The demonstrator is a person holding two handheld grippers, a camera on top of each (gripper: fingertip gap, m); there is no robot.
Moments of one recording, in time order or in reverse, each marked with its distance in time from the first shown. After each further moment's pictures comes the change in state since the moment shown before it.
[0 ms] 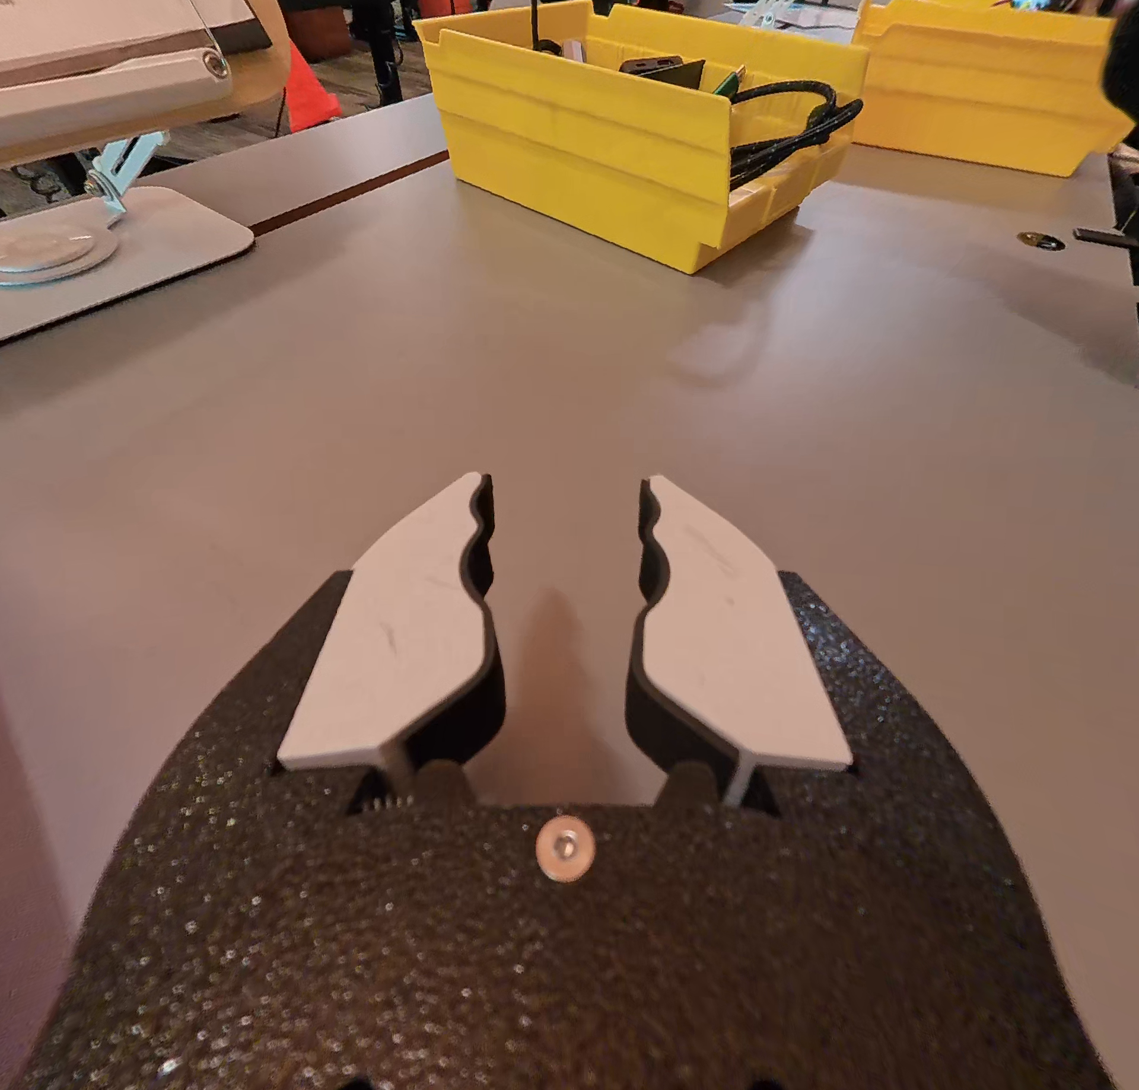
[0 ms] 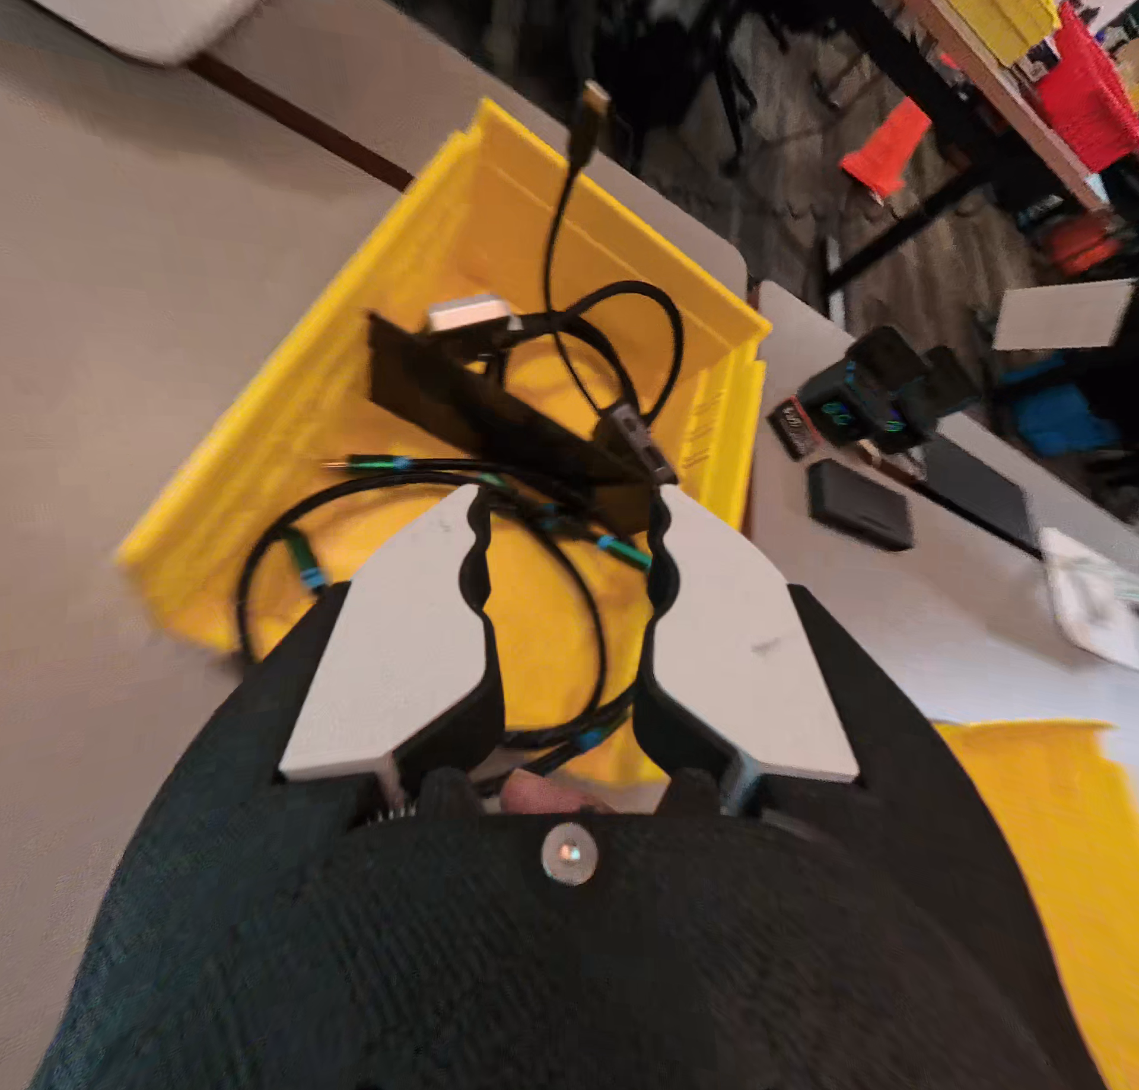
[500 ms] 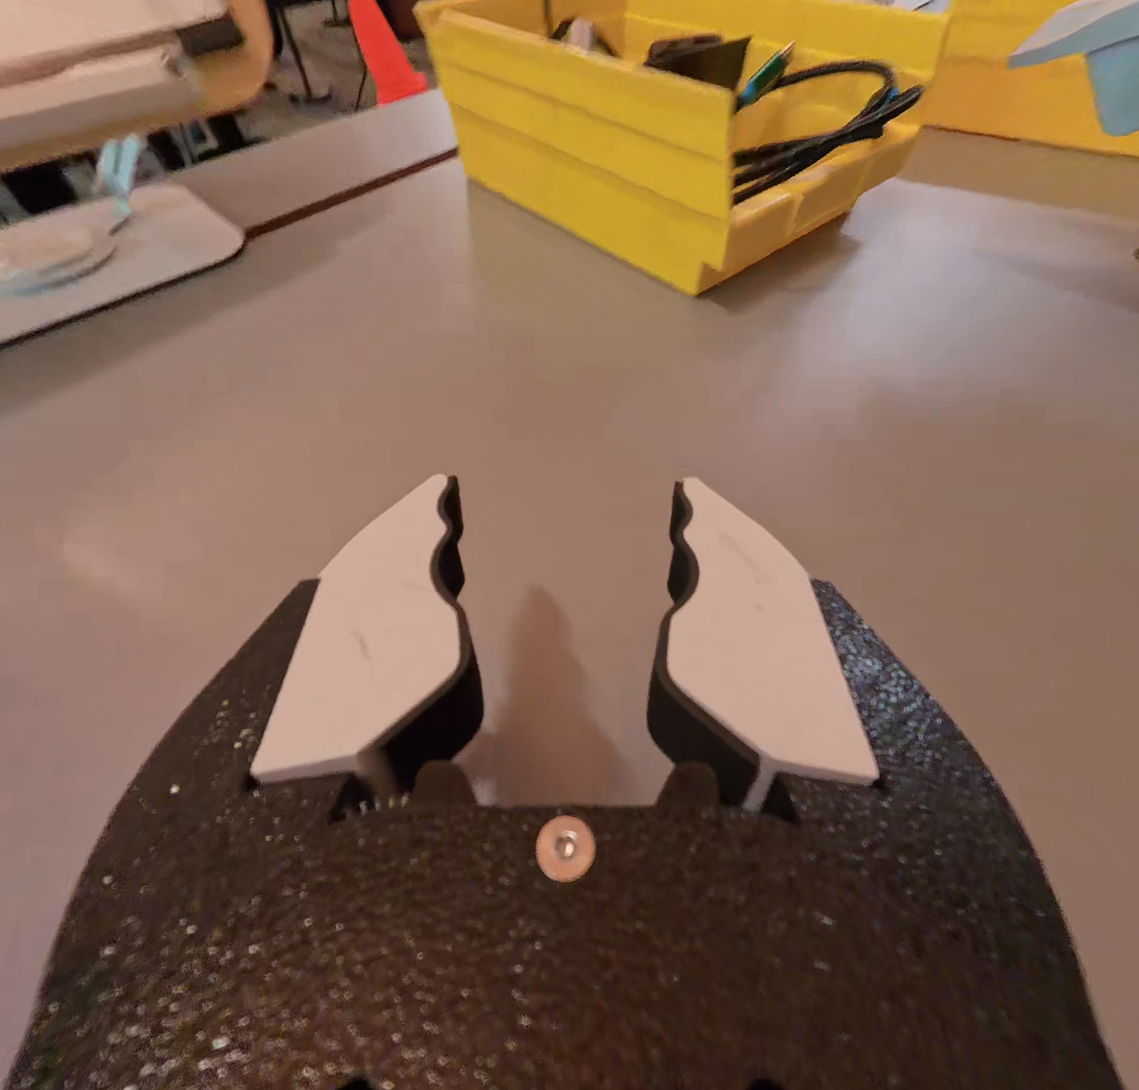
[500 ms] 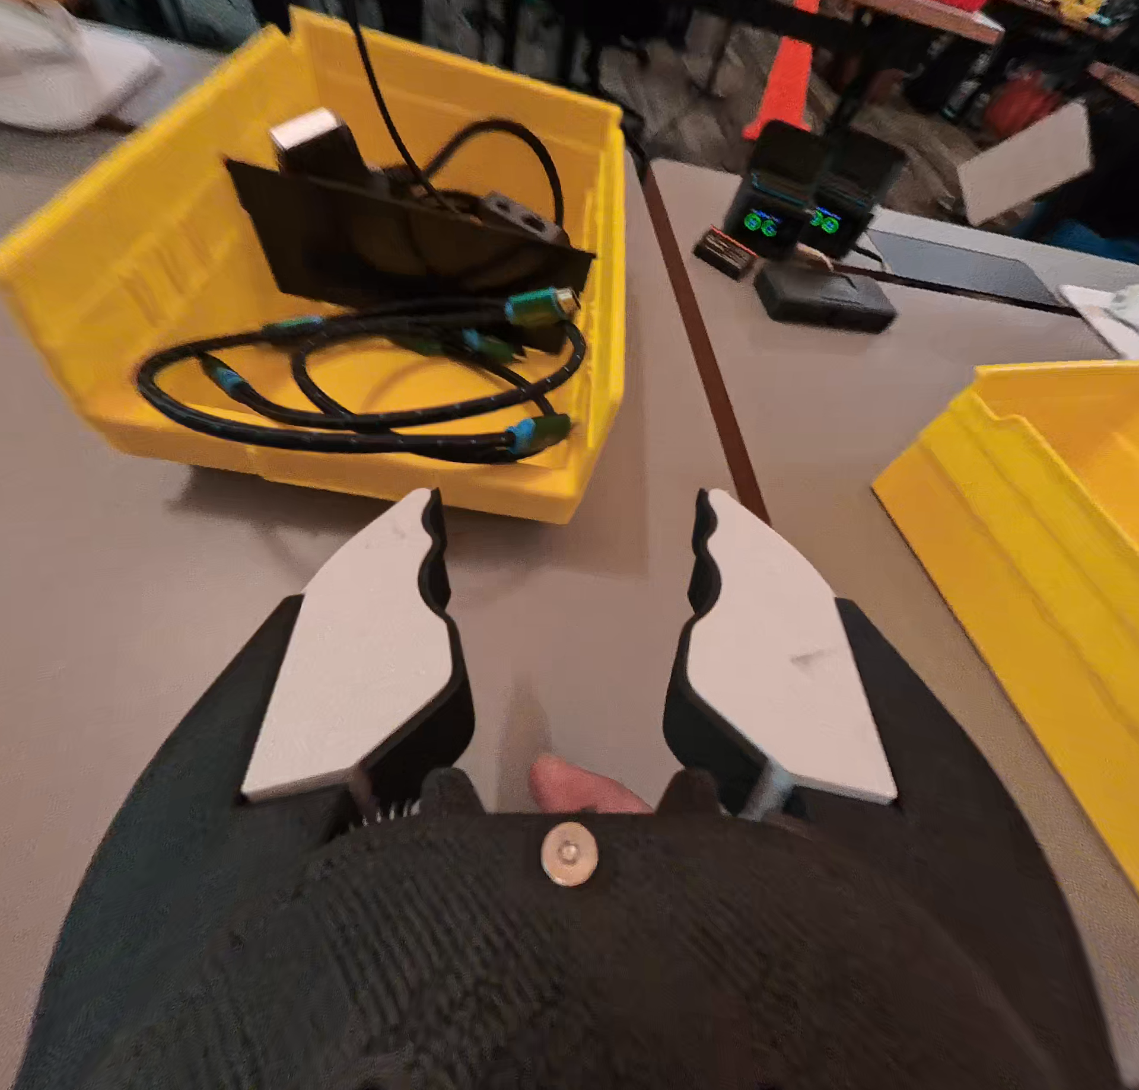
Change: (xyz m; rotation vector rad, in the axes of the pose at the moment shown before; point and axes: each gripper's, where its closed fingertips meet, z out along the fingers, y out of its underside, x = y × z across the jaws) left arm 0.045 -0.016 0.056 -0.023 -0.142 -0.002; right arm 0.023 0.132 -0.069 0.132 0.095 0.353
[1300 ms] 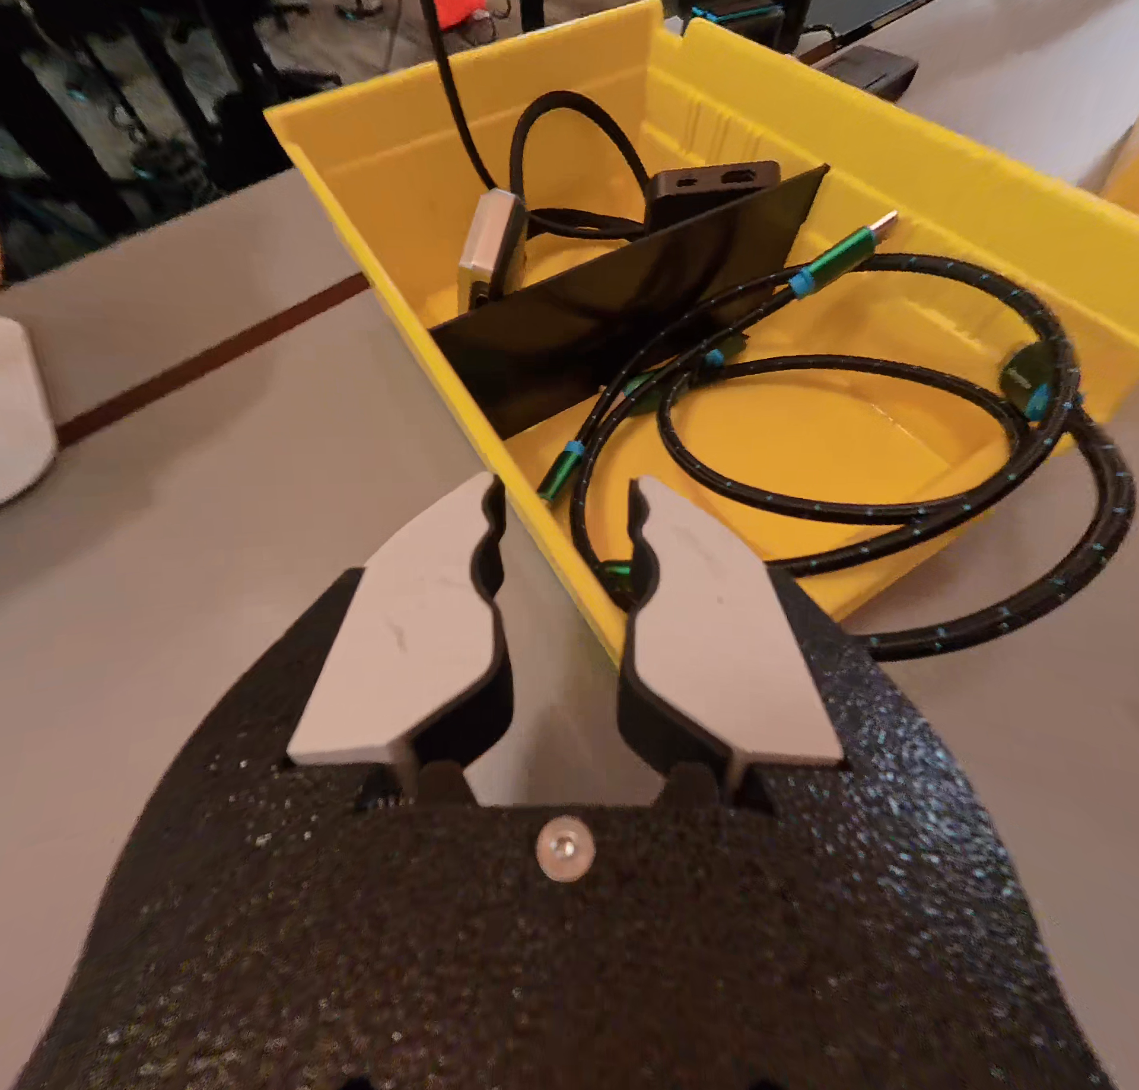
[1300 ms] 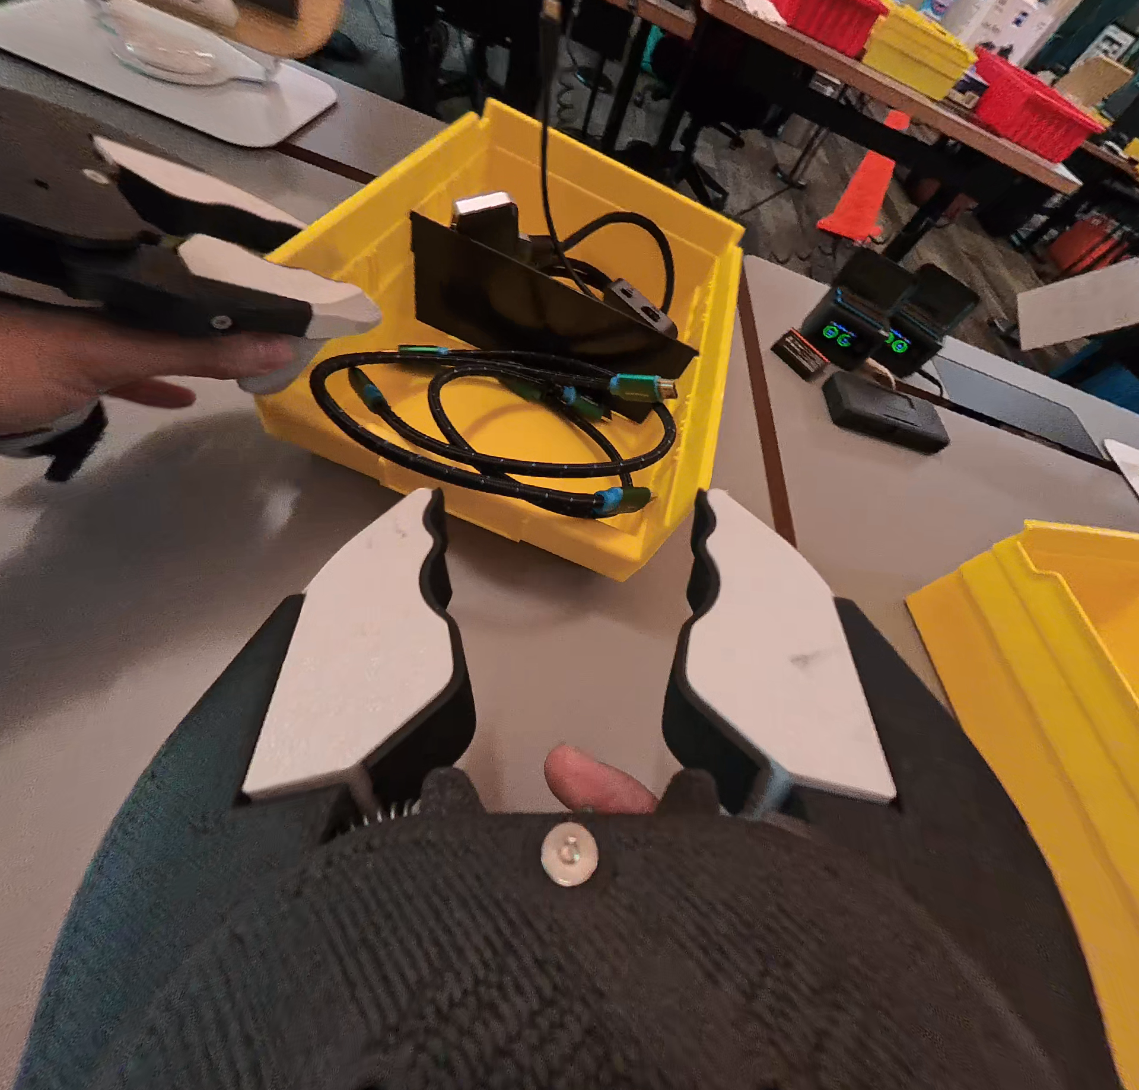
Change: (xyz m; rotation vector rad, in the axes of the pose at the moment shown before) left arm 0.031 -0.099 0.214 -0.115 -0.143 -0.022; right arm -0.047 -0.034 -0.013 0.053 -0.121 -0.167
